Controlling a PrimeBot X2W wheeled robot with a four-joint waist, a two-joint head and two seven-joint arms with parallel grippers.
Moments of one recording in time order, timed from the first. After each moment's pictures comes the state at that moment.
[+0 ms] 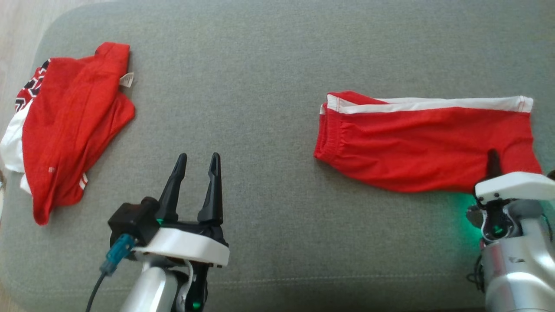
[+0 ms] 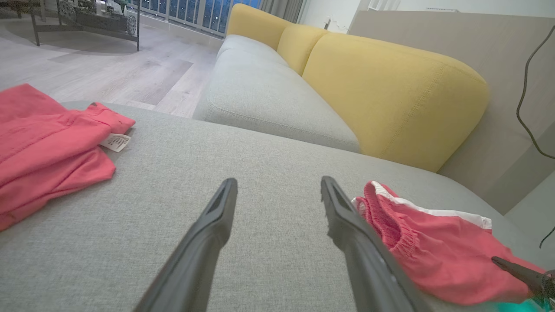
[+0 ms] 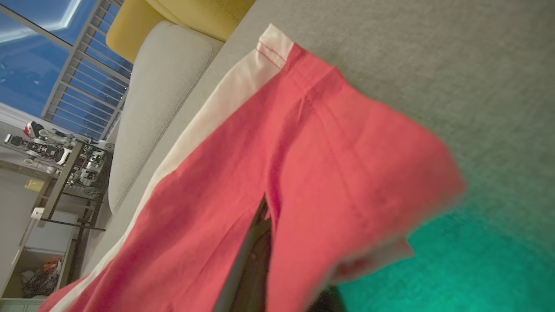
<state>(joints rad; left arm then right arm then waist) -0.08 0.05 -0.34 0.06 -0.38 0.06 -0.26 -0.55 -0.06 -0.45 0.93 0.63 0.13 -0.10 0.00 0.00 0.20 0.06</state>
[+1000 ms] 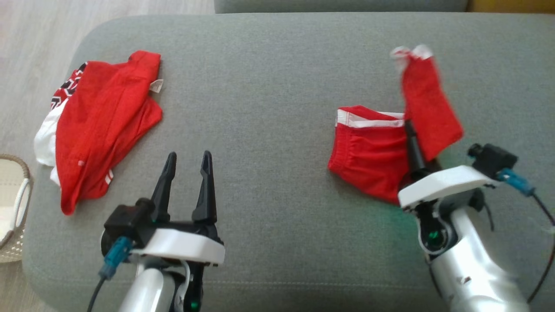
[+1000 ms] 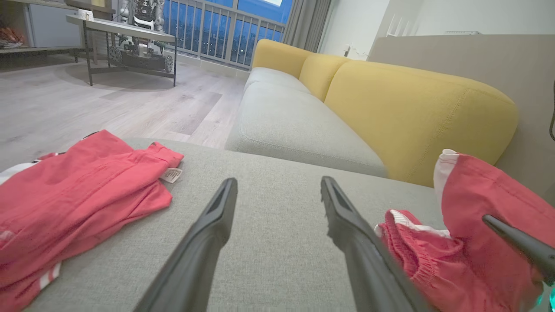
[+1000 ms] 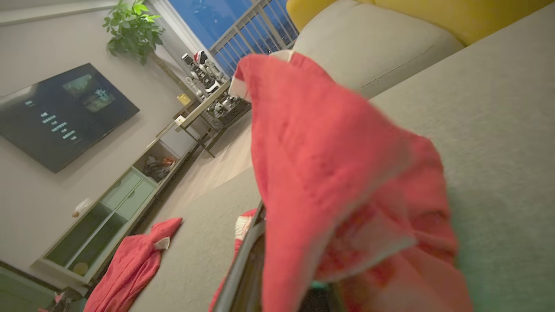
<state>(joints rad) -0.07 0.05 -0.32 0.04 -0.33 0.11 -0.26 -0.42 -0.06 0.14 0.59 0.73 0.13 -0.25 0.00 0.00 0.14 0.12</state>
